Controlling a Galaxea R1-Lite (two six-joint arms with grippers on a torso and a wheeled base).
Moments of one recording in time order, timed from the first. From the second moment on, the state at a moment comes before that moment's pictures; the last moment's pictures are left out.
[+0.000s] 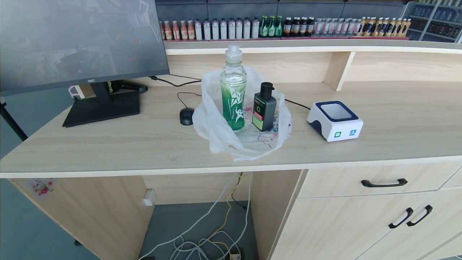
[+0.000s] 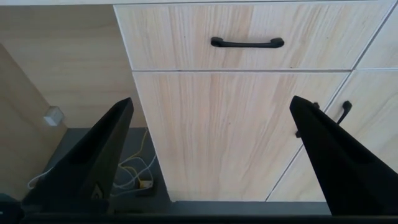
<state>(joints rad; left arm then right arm) 0.00 0.00 0.00 0.00 0.00 0.00 0.01 0.00 0.00 0.00 0.02 -0.02</state>
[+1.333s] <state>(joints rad) 0.00 0.00 0.00 0.00 0.00 -0.01 0.01 0.00 0.00 0.00 0.02 -0.02</state>
